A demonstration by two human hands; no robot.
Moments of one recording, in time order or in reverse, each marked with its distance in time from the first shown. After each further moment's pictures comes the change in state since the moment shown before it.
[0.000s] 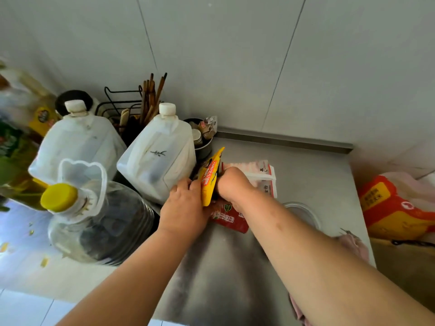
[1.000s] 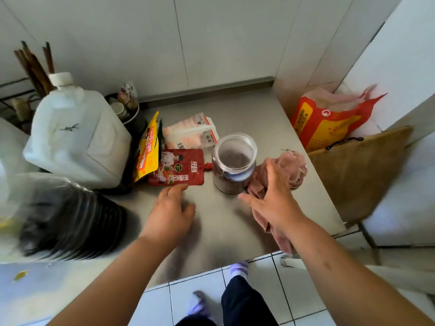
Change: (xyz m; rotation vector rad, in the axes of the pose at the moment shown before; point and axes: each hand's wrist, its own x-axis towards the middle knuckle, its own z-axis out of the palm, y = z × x) left_hand -0.078 0.012 0.052 -0.261 -0.244 0.192; right_hand -0.115 0.244 -0.016 -0.035 0.523 -0.121
